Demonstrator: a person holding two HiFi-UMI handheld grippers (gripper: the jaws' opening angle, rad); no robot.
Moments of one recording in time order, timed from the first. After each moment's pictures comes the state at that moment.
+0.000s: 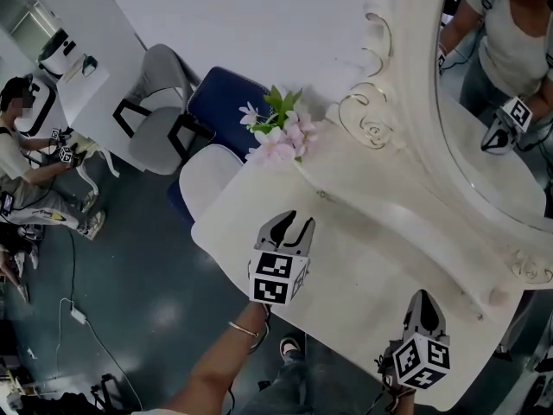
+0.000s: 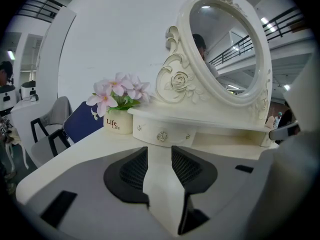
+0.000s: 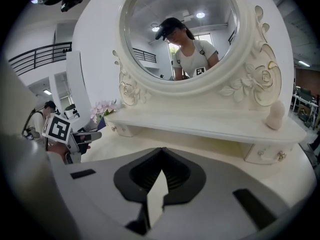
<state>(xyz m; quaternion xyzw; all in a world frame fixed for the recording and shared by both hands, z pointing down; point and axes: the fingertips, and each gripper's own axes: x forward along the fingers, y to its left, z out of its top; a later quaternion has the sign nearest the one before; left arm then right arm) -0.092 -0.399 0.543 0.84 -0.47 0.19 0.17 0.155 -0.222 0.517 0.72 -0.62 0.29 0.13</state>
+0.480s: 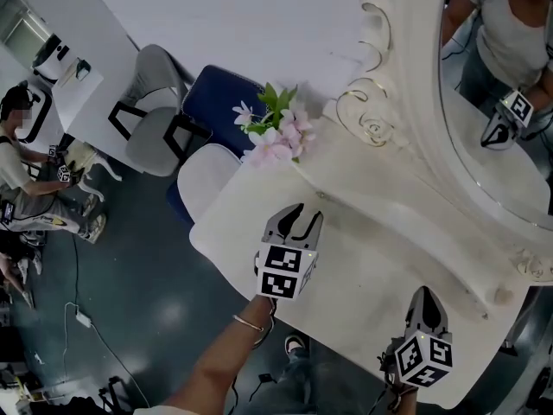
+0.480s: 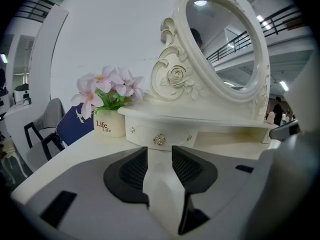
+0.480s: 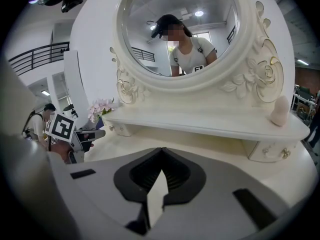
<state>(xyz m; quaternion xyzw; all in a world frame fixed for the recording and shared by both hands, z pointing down) -0.073 -0.419 0.551 0.85 -0.45 0.20 0.16 0.154 -0.232 0.527 0.72 -0.62 0.30 0.13</state>
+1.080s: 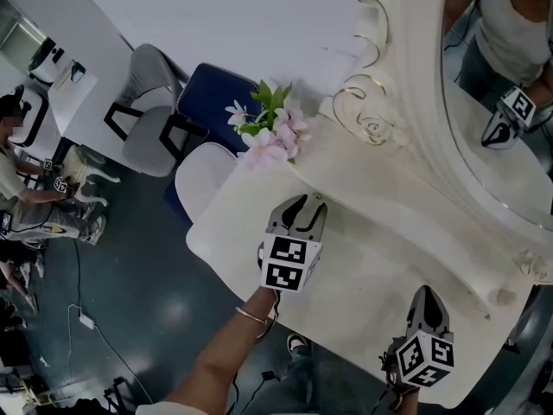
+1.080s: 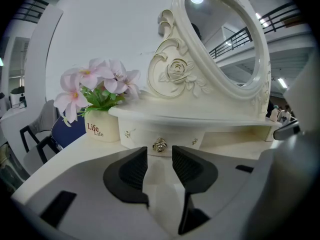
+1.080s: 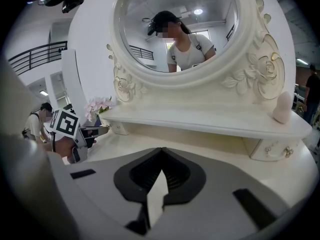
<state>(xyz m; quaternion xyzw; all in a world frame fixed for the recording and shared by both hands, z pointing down) -0.058 -0.440 0.559 0.86 -0.44 0.21 0.15 0.158 -0.237 0.535 0.72 -0.61 0.31 0.13</state>
